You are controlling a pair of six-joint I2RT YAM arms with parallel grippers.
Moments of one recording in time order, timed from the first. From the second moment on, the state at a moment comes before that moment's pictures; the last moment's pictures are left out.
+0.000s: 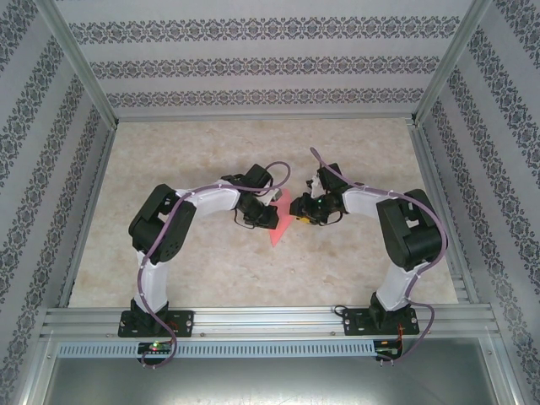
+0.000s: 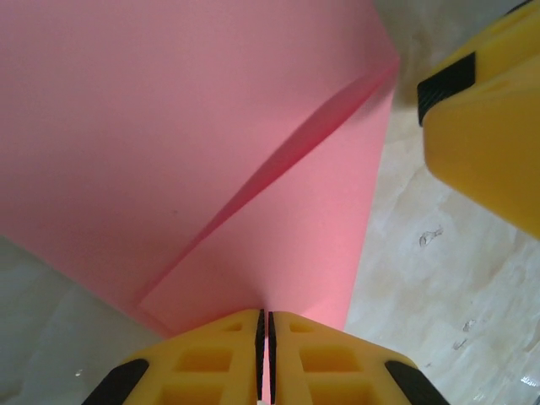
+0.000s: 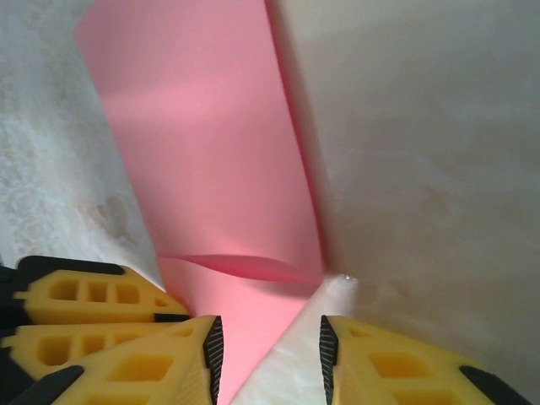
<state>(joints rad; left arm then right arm) -0.60 2.00 1.31 -0.55 0.45 -0.32 0.33 1.79 0.93 -0.26 -0.61 0.63</state>
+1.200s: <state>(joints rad) -0.57 2.00 1.27 -0.52 0.51 -0.32 0.38 1.84 0.93 -0.13 -0.70 0.73</state>
